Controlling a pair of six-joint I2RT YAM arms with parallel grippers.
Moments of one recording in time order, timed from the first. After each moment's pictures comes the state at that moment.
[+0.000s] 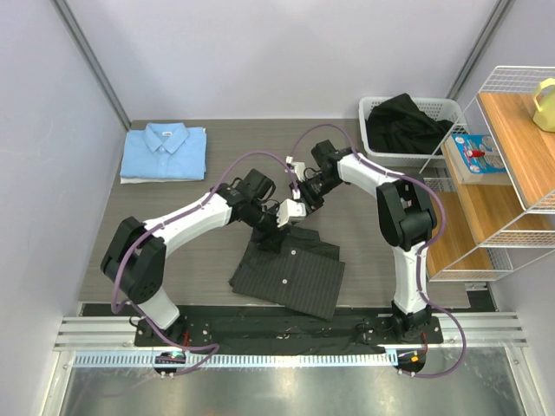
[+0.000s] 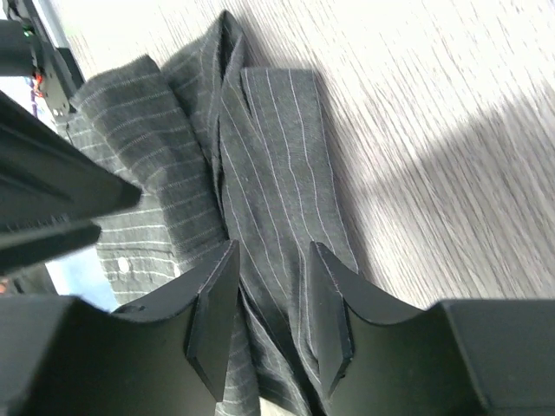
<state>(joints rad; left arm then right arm) -0.68 1.63 1.17 -0.65 0.58 0.63 0.42 2.10 1.58 -0.85 -0.83 -0.29</state>
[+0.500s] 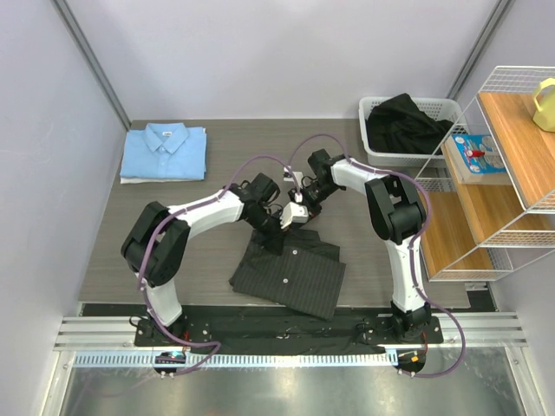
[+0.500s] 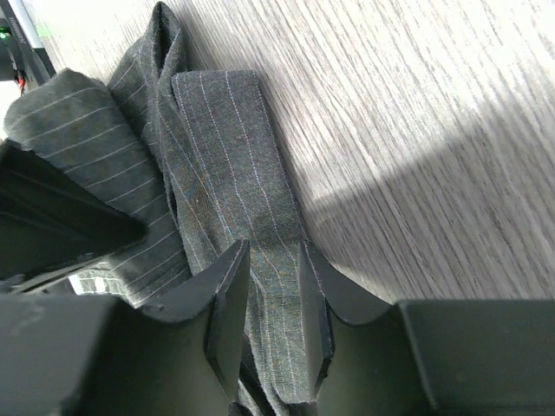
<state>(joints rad) -0.67 1.80 1.18 -0.63 0.68 0.59 0.43 2.21 1.58 -0.81 -0.84 -0.26</state>
